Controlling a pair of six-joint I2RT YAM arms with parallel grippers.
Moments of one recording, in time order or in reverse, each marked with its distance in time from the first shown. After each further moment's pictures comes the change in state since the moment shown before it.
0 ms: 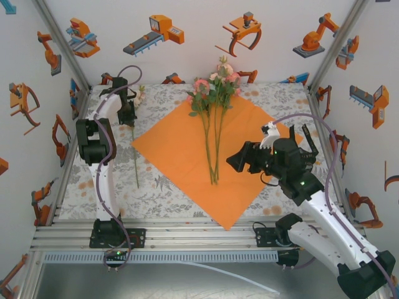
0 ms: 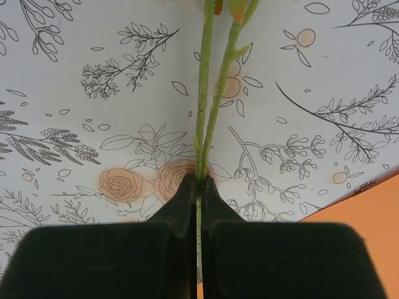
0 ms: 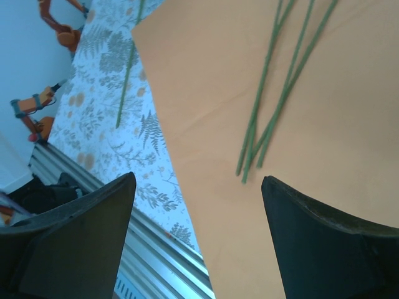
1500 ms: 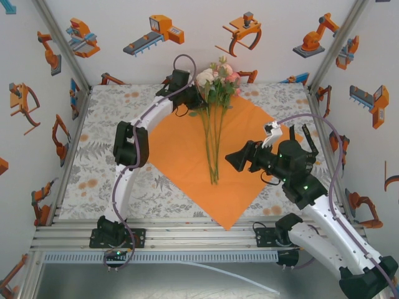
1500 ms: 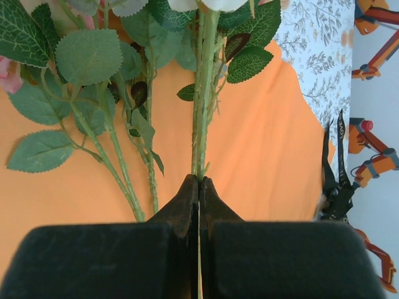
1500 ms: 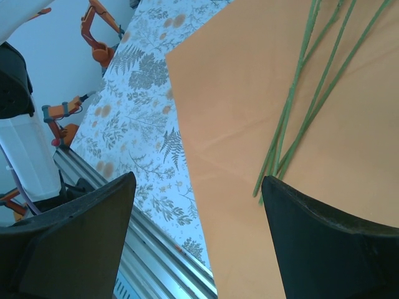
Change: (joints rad) left arm -0.452 0.096 0.213 0.410 0.362 -0.546; right arm 0.019 -0.055 -0.002 0.069 0.002 -0.010
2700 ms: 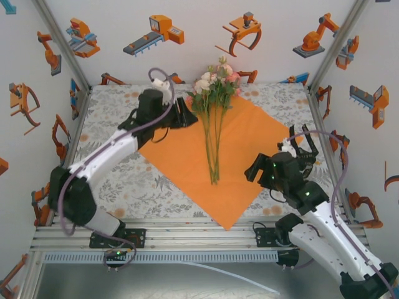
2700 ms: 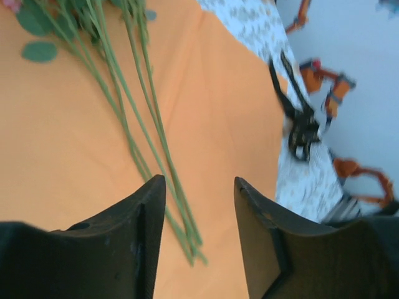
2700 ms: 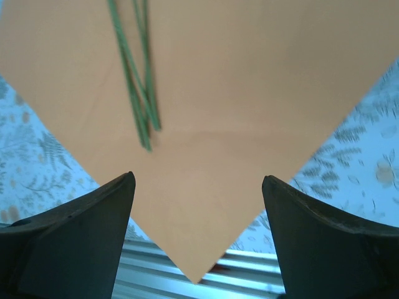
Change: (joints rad) left arm -0.093 -0.982 -1.014 0.264 -0.089 0.150; right arm 0.001 -0.080 -0.089 -0.466 0.396 0.219
